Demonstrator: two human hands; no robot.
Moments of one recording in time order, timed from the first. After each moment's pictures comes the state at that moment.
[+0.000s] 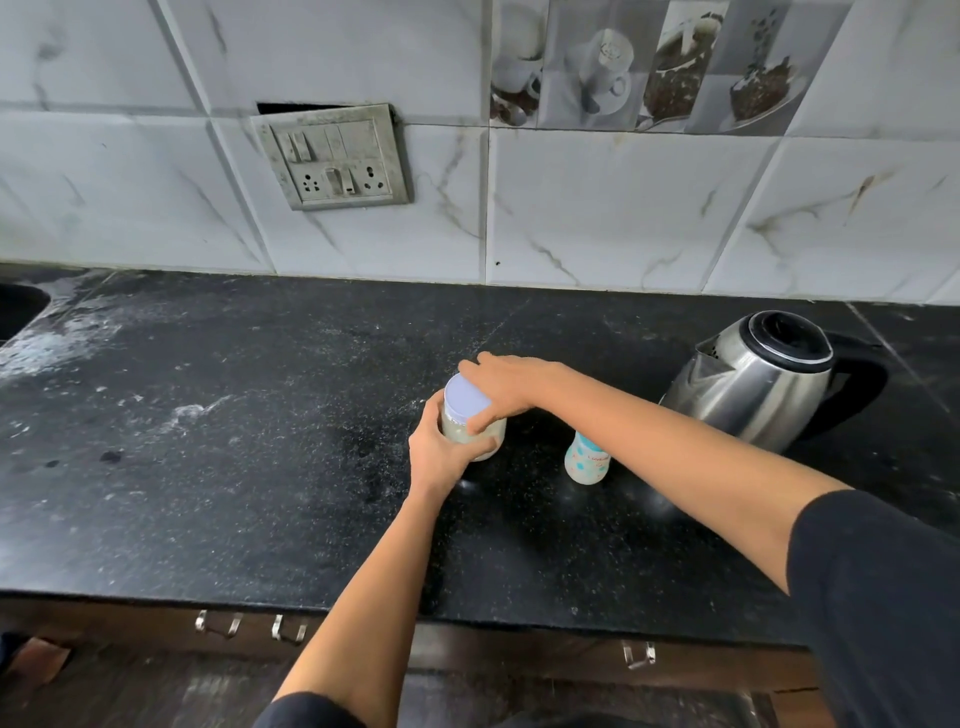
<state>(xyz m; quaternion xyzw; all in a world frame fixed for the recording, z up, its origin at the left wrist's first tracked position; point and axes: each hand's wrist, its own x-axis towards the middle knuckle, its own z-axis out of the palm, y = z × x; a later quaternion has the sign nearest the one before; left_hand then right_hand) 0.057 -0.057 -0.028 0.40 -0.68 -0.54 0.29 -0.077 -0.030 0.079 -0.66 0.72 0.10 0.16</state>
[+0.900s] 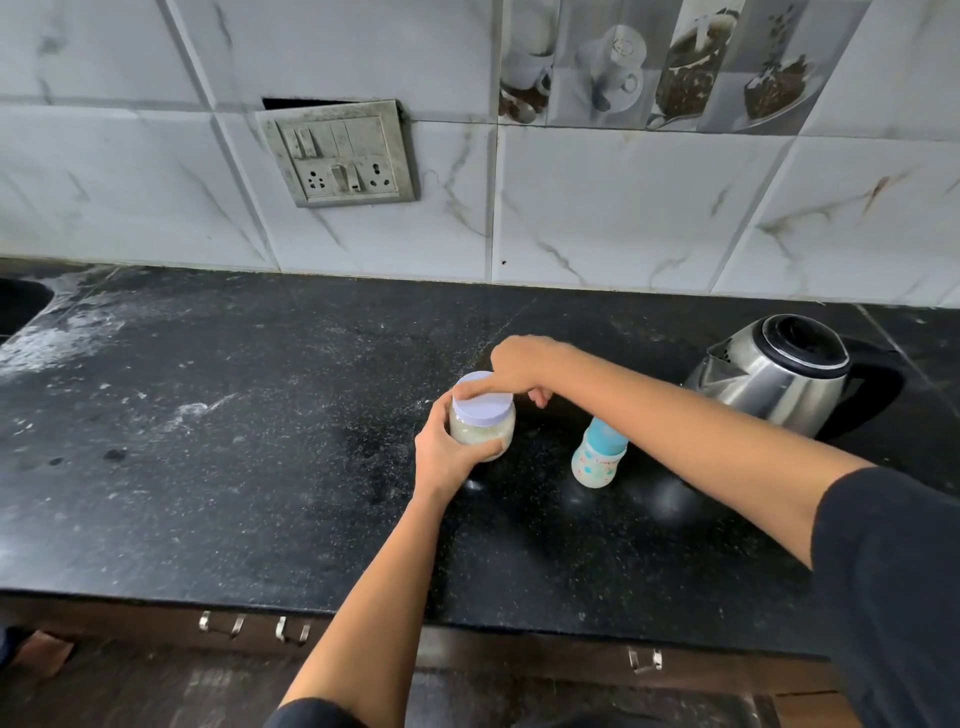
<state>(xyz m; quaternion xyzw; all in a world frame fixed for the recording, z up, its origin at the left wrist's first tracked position) 0.057 -0.059 -0.028 0.41 -0.69 -0.54 0.28 -0.084 -0.038 0.102 -0.56 0.79 0.13 0.19</state>
